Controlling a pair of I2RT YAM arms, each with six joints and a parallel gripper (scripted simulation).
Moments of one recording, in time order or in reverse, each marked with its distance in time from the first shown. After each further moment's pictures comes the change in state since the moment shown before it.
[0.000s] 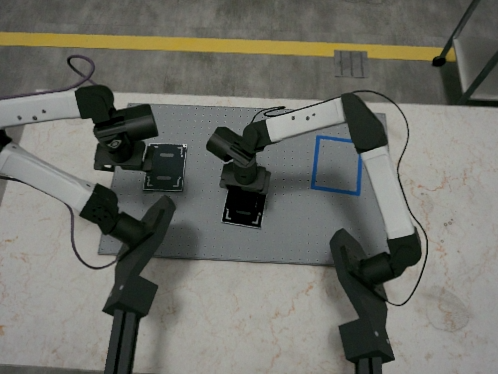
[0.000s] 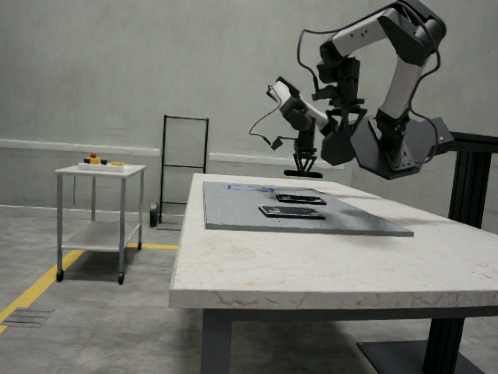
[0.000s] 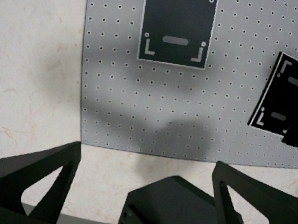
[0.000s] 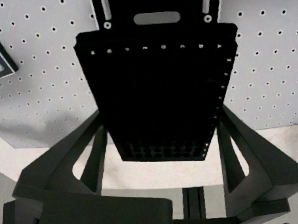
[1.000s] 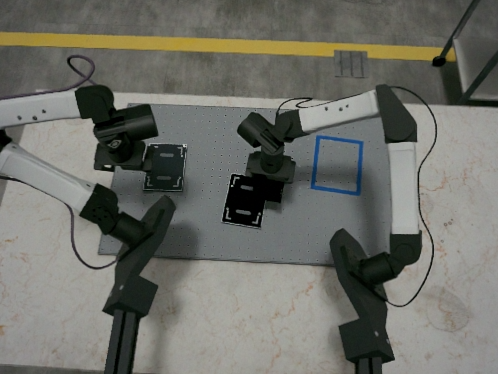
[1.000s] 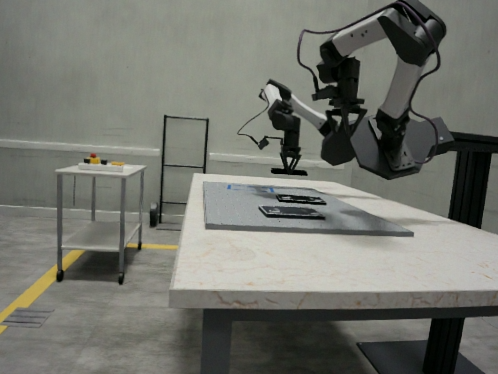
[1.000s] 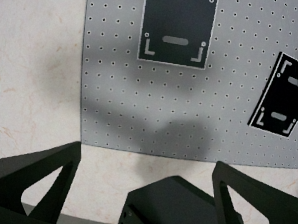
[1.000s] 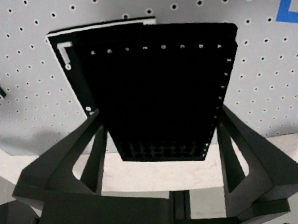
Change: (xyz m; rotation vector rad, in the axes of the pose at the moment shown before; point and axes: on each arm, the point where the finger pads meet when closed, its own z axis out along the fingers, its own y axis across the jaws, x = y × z) left arm 0.000 0.000 0.000 0.000 0.000 0.000; right arm -0.043 -0.062 0.001 0.003 0.005 0.006
